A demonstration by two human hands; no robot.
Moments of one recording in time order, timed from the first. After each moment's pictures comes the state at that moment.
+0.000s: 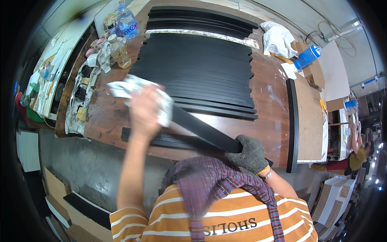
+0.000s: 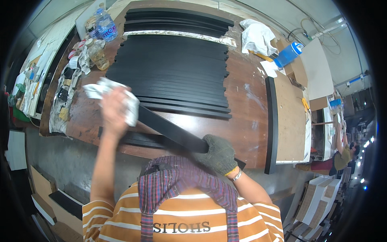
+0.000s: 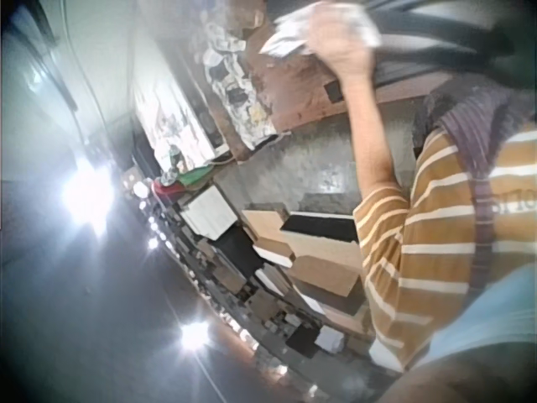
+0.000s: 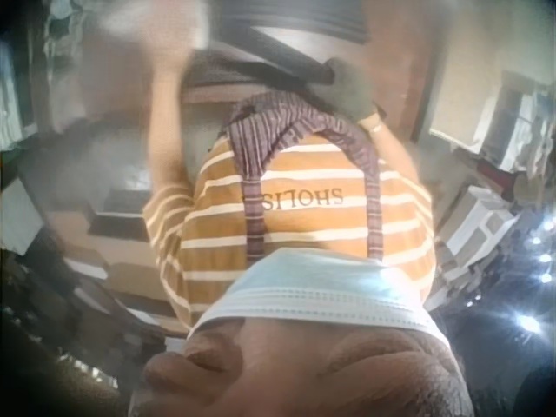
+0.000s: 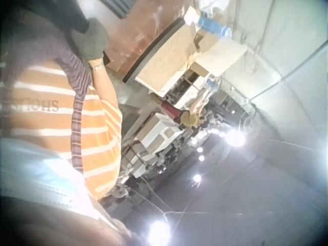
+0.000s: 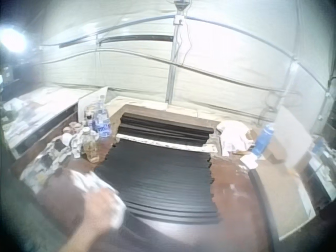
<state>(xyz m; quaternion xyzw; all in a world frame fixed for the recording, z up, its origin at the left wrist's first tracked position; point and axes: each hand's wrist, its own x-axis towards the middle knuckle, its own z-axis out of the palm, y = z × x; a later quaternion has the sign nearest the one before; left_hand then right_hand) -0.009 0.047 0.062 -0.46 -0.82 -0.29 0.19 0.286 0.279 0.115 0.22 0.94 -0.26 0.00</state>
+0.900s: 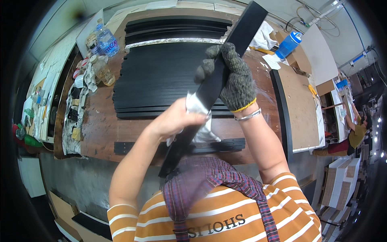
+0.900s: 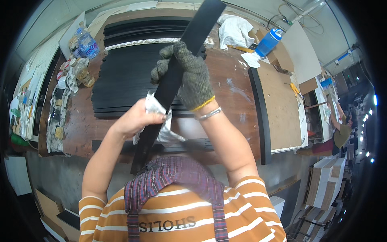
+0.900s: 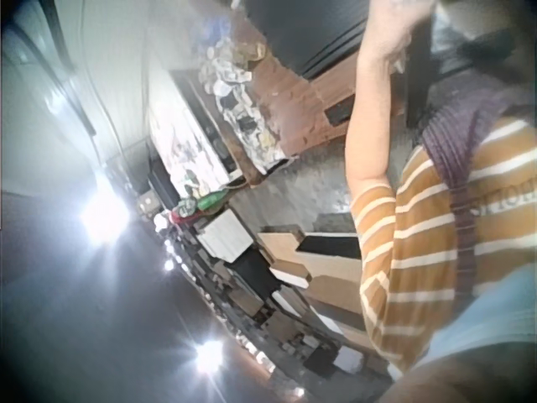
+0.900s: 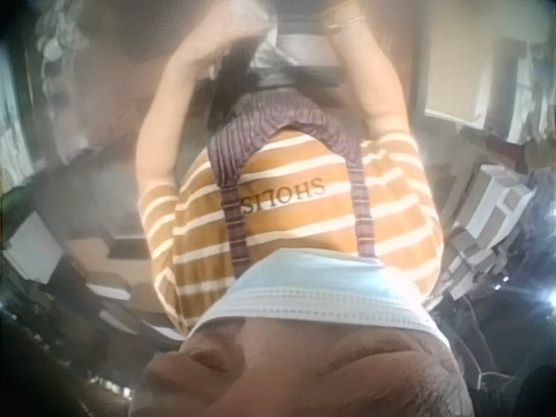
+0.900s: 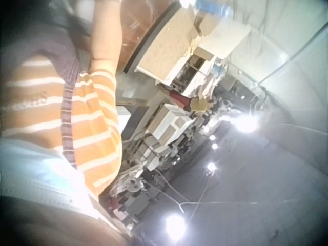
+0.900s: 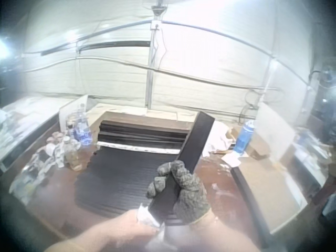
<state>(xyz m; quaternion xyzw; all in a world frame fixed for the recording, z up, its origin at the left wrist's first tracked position) 0.054 0.165 0.166 -0.34 -0.49 -0.57 -0.56 0.134 0.348 0.195 -0.05 0.37 -0.91 -0.20</state>
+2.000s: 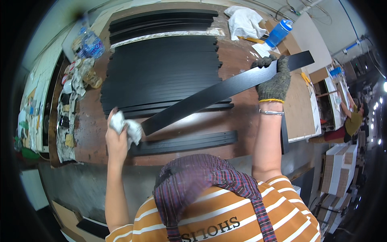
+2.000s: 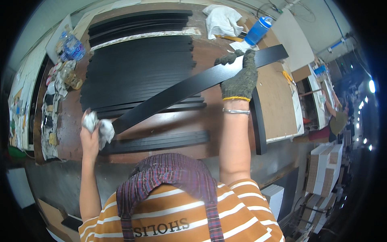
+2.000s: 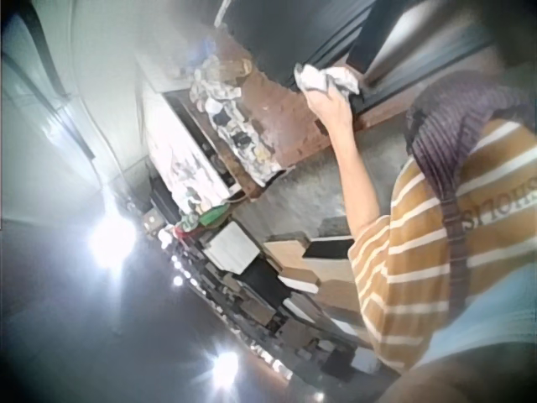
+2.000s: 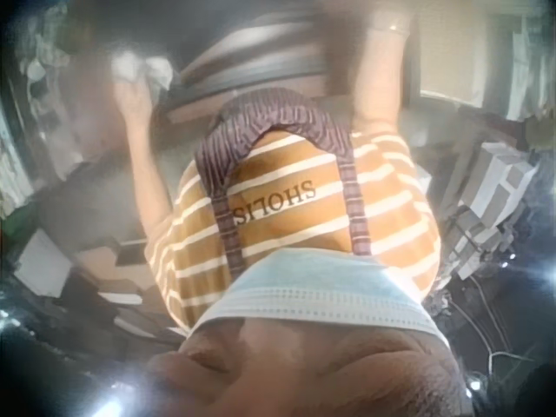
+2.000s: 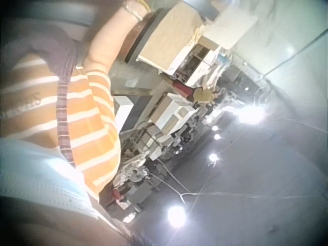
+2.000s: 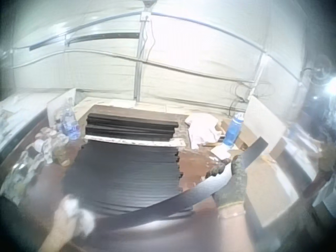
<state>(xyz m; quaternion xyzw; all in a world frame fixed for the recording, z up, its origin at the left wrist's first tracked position) 0.026 0.043 0.098 -0.28 -0.80 -0.52 -0.06 0.226 0.427 0.192 0.17 0.24 -0.81 -0.51</state>
